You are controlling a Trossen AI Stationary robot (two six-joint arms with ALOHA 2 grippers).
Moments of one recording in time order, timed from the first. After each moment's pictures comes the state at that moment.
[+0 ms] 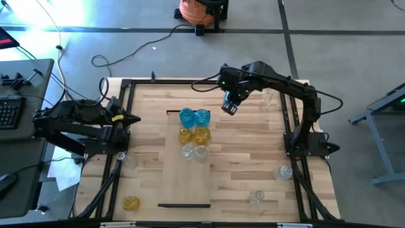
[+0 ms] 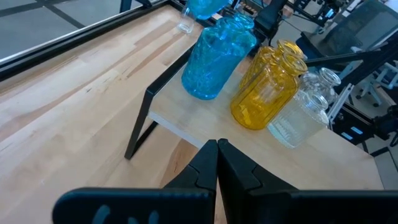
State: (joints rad) left arm -0.09 0.33 0.80 -0.93 -0.26 -0.56; right arm -0.25 1.82 2.10 -1.57 0.16 0.27
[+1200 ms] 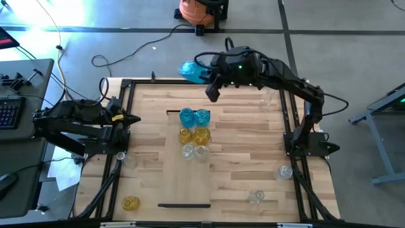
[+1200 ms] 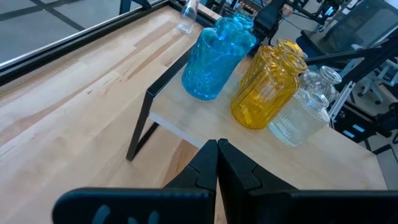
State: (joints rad) left arm -0.09 0.33 0.80 -0.93 -0.26 -0.55; right arm -0.16 1.81 2.33 -0.95 0.19 0.13
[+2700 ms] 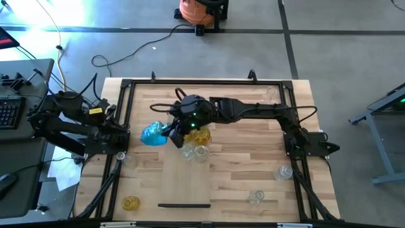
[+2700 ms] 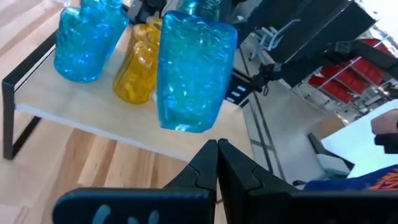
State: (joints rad) left arm -0.09 0.35 0.99 -1.00 0.17 -0.54; right arm 0.06 2.13 2.33 -0.62 -0.17 0.60
